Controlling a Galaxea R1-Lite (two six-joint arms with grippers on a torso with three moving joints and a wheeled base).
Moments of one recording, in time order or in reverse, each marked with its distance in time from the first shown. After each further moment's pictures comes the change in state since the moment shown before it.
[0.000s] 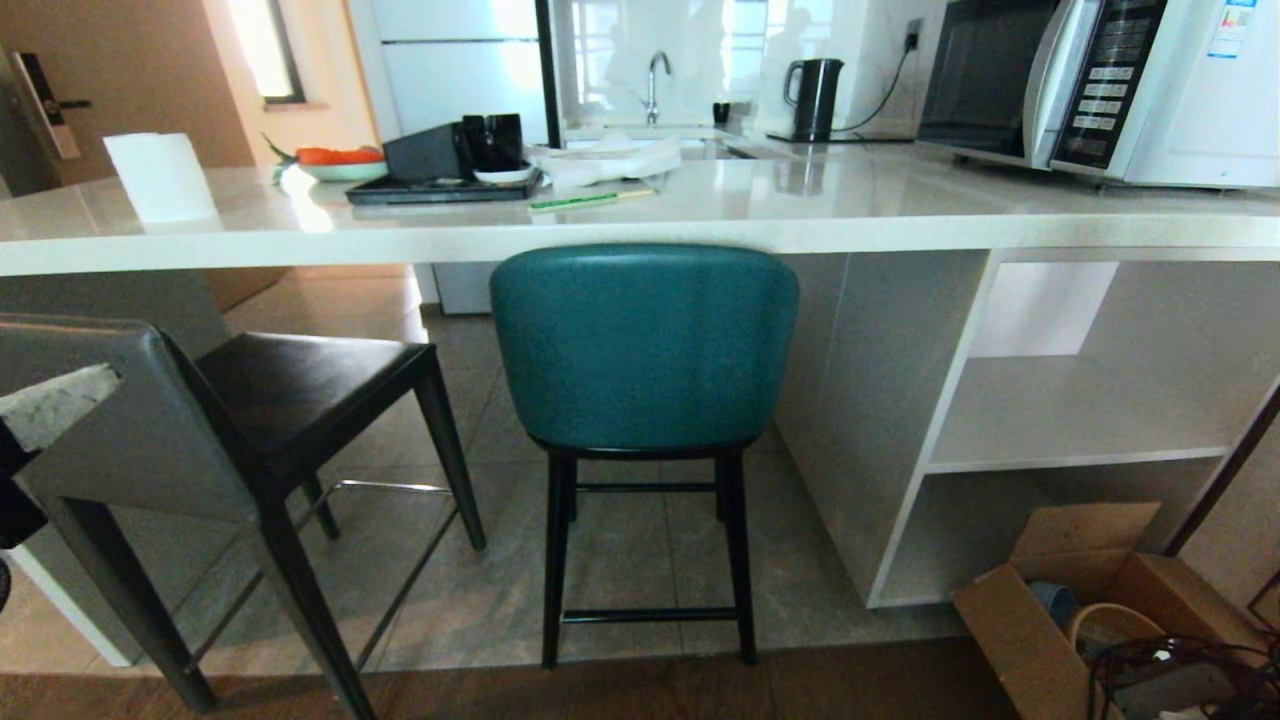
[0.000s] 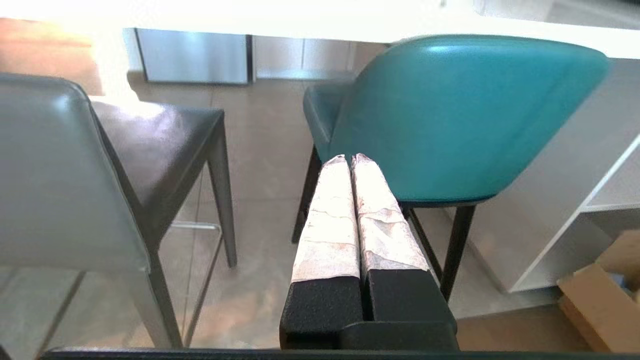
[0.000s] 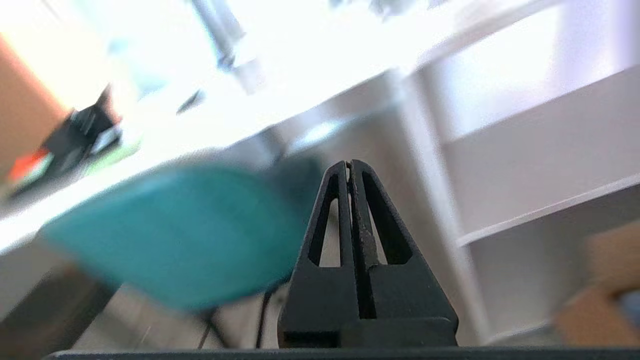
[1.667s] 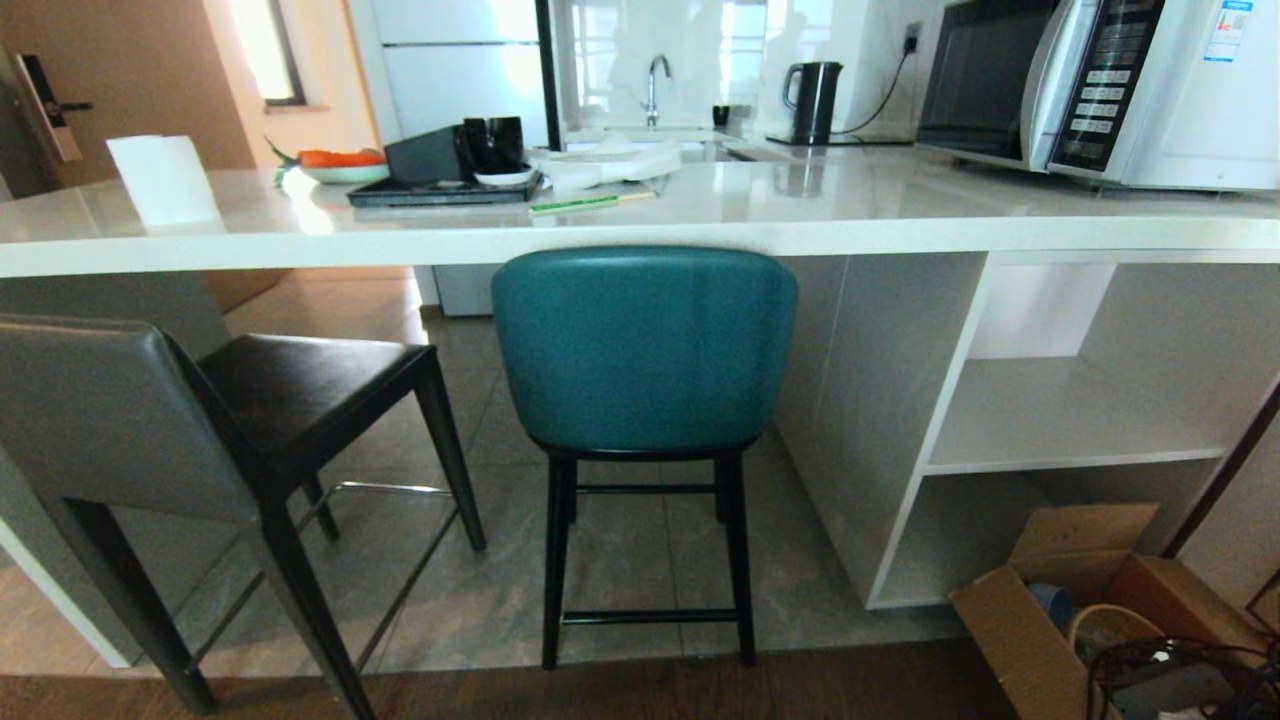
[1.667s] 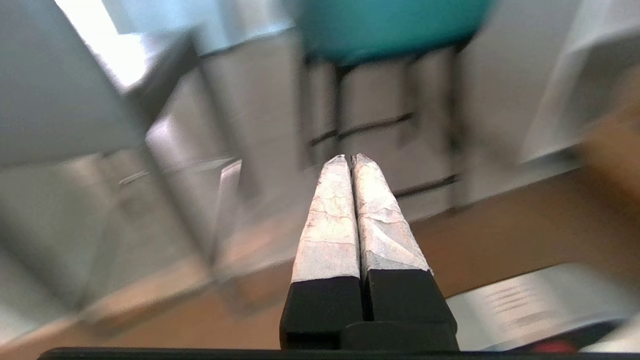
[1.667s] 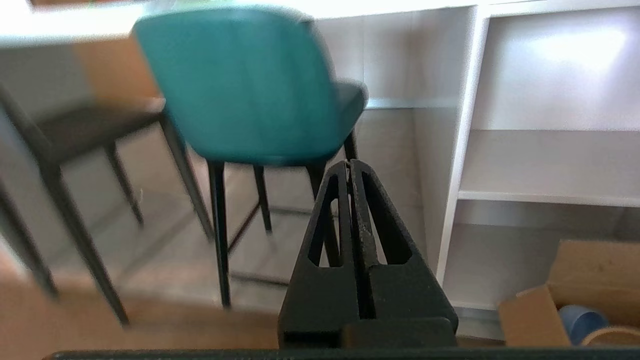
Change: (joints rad) left arm -0.071 -0.863 0.293 0.673 -0.003 0.248; right arm -0.045 -0.768 0.248 0.519 0.376 -0.299
